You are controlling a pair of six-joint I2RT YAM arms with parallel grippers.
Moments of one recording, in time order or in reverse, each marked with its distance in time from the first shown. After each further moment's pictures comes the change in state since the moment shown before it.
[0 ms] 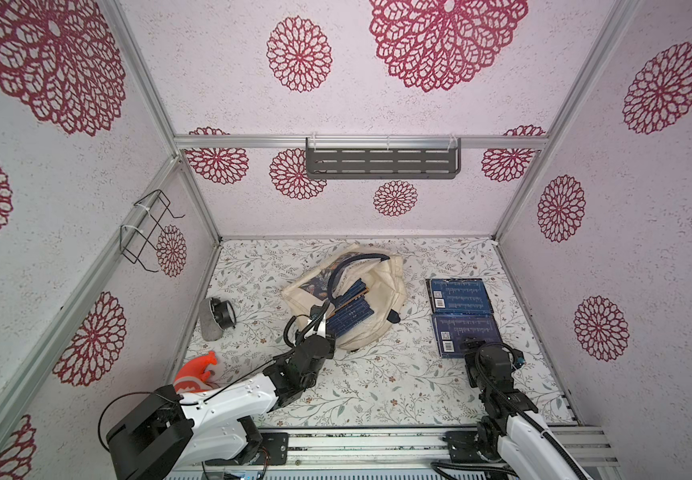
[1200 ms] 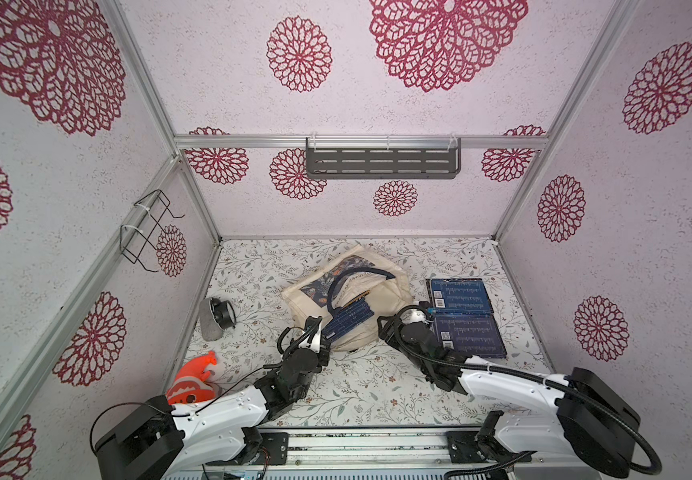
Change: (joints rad) left arm -0.019 -0.110 -0.159 0.151 0.036 0.082; right arm 0.774 0.726 0.491 0.360 0.195 -0.192
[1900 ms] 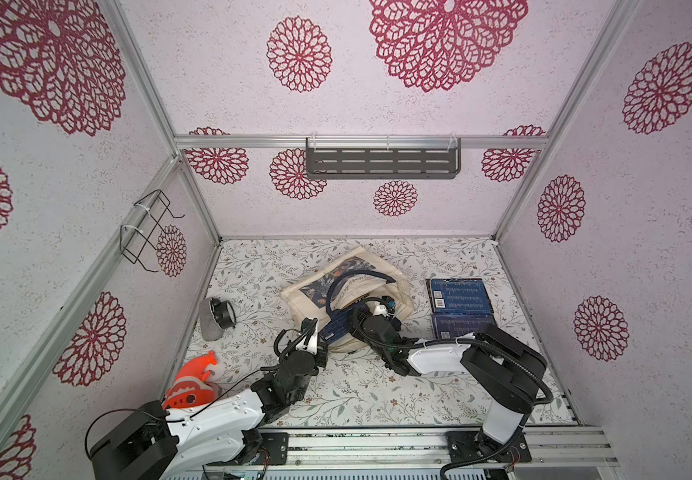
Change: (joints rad) left arm 0.000 -0.024 -0.019 0.004 -0.003 -0.008; right arm 0.032 0.467 0.207 0.293 -0.019 -0.003
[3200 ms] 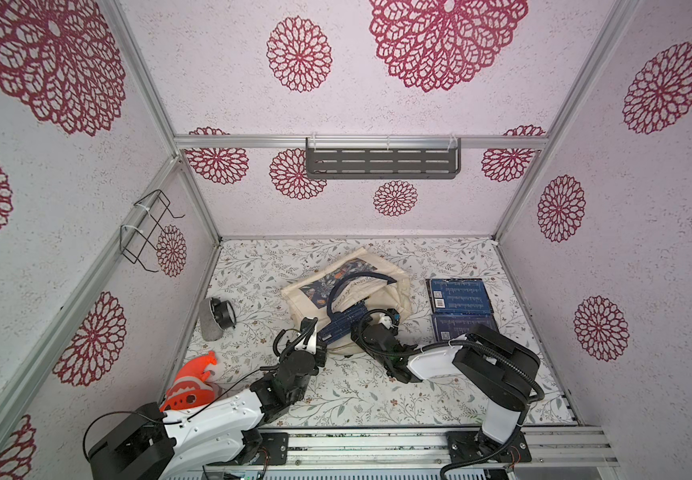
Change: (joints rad) left arm 0.000 -0.015 0.008 -0.042 -0.028 0.003; right arm 0.028 0.032 -0.063 0.013 -0.002 0.229
